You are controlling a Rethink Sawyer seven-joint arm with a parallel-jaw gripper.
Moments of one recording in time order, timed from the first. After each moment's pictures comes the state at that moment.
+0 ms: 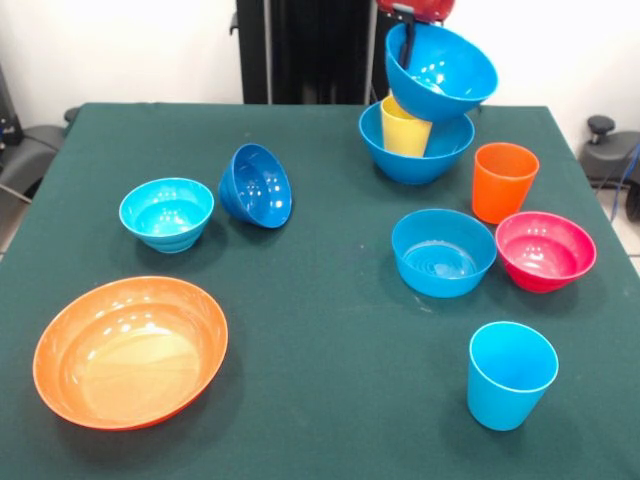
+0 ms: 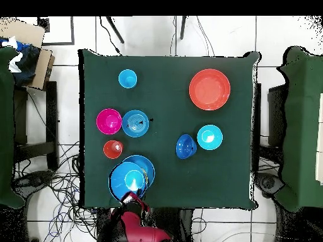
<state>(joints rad) 0.04 -0.71 -0.17 2.47 -0.03 -0.45 2.53</state>
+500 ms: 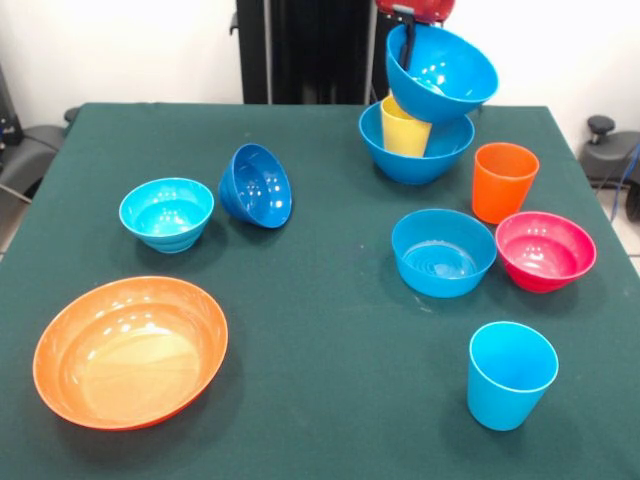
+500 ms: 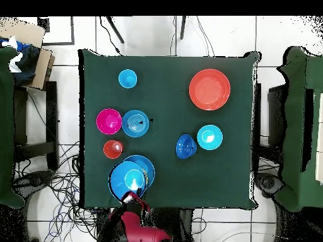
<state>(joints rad) 0.03 -0.70 -0.17 2.47 -0.04 -0.46 2.53</state>
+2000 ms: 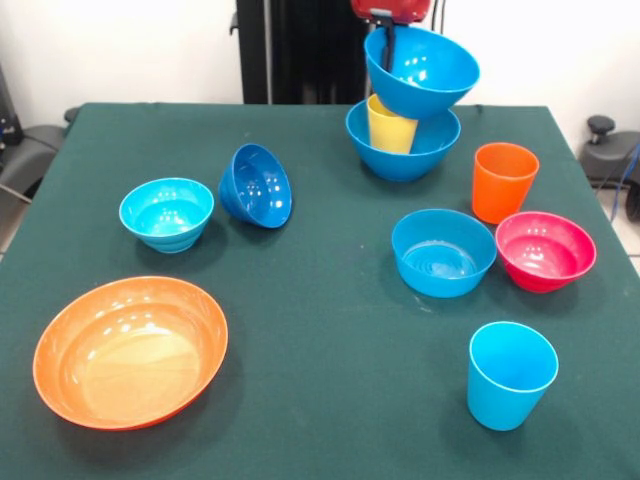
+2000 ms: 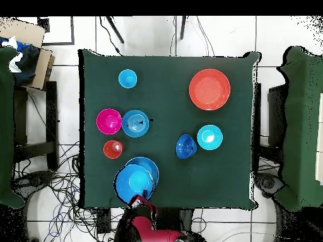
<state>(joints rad) -0.12 -0.61 -0.16 2.47 -0.25 -0.62 2.53</state>
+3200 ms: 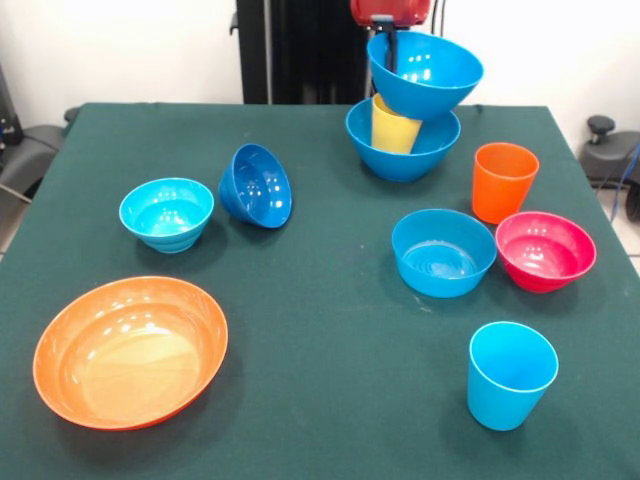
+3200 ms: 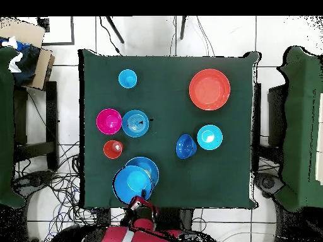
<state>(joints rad) -0.17 -0.52 -0.16 2.45 -0.36 -0.75 2.53</state>
